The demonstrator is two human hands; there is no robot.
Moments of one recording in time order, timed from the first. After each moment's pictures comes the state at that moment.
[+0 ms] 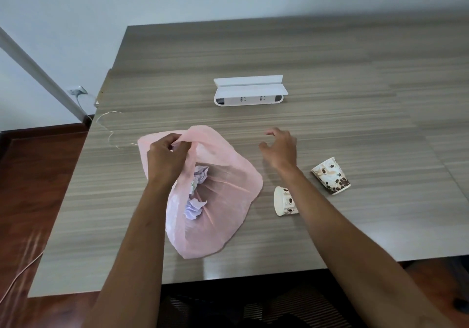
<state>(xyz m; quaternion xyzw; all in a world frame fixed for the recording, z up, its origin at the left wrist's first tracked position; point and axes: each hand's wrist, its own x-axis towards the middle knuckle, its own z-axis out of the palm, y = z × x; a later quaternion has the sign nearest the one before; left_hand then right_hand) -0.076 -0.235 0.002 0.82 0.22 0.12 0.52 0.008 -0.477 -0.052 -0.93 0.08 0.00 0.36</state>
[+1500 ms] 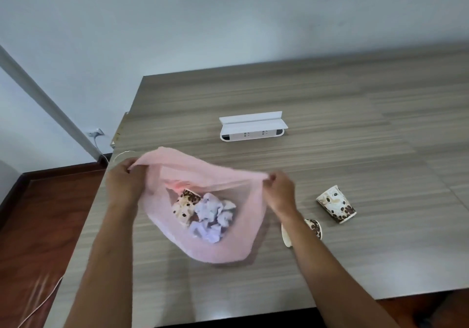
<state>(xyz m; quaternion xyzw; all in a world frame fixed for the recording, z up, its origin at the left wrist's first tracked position) -0.088 -0.174 0.069 0.77 0.31 0.20 0.52 -0.032 -0.459 -0.030 -0.90 0.13 -0.01 0.42</state>
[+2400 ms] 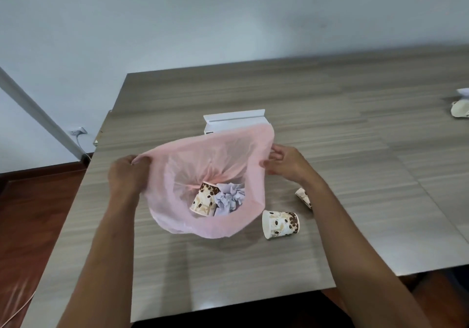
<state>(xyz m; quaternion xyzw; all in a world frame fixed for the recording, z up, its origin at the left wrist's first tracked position) -0.075 -0.209 0.065 0.82 0.32 0.14 0.45 -0.009 -0.548 0.033 -0.78 -0.01 0.16 0.60</state>
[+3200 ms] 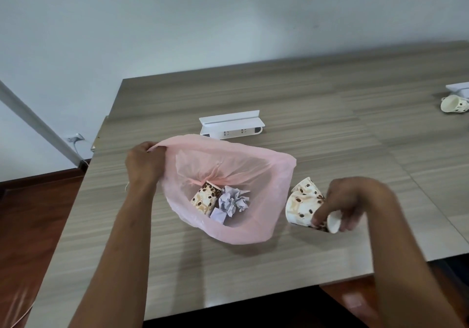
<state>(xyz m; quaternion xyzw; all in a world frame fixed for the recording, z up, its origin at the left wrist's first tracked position) -0.055 -0.248 0.082 0.81 0.29 0.16 0.48 -0.081 -0.639 0.096 -0.85 0.11 0.47 0.22</state>
